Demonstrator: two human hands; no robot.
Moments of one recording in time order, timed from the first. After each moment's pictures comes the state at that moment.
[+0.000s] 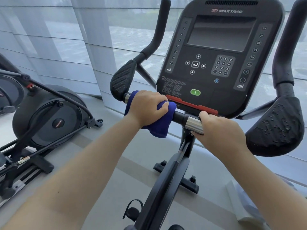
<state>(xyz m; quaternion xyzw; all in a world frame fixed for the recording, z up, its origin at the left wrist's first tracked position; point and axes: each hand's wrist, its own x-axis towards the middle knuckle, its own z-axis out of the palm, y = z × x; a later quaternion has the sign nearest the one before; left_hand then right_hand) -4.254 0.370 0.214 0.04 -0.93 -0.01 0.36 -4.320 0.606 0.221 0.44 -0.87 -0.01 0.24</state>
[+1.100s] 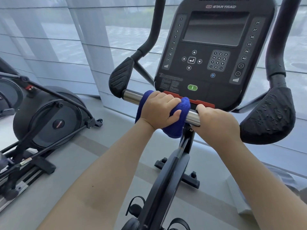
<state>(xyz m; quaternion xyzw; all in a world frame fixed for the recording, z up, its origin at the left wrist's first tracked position) -4.266 0.406 0.194 -0.06 -0.89 0.06 0.44 -4.319 0.604 0.216 0.41 -0.88 0.03 0.25</state>
